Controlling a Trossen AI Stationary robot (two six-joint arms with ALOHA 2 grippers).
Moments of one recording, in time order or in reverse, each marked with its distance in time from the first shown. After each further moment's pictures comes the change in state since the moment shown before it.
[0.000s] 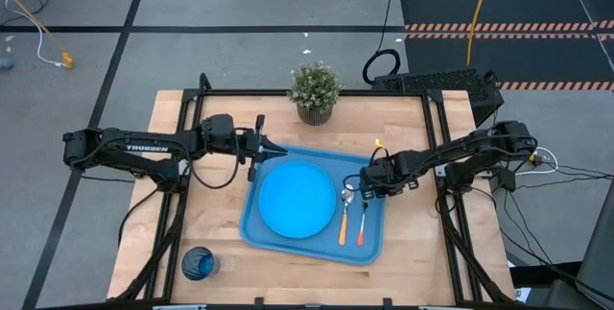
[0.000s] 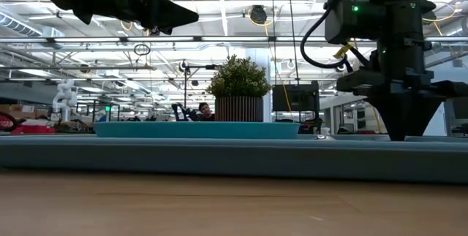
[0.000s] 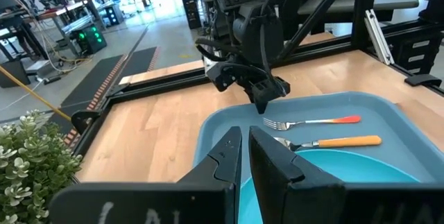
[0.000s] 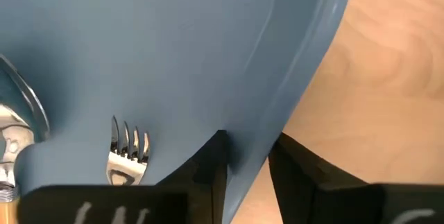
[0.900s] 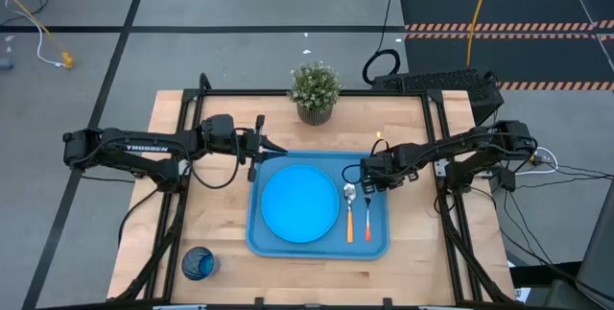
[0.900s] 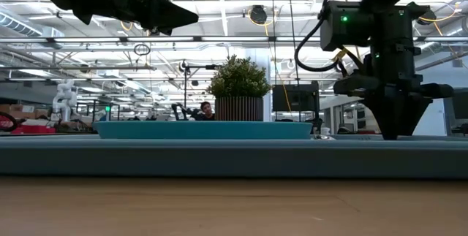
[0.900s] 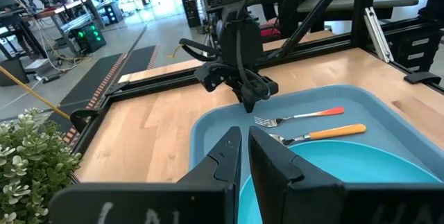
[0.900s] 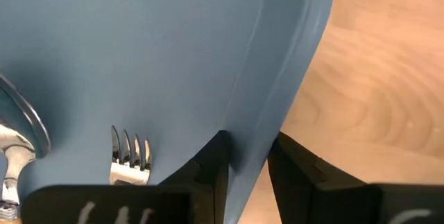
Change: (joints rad) left arm 0.000 0.000 0.000 -0.007 -0.001 0.005; right arm -0.101 0.001 0.000 -0.028 0.030 -0.154
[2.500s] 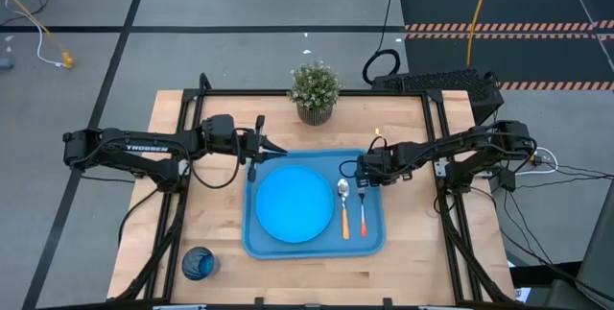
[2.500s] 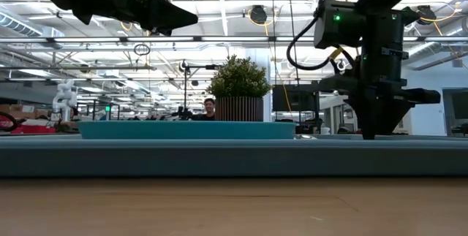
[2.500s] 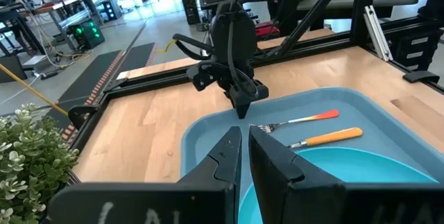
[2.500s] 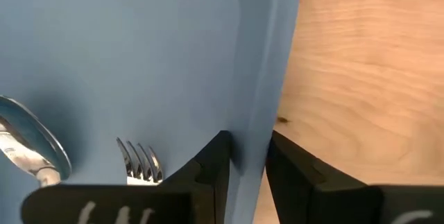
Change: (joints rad) left arm 0.000 0.000 0.000 -0.010 0.001 -0.008; right arm -0.023 0.002 -0.003 0.134 0.025 0.095
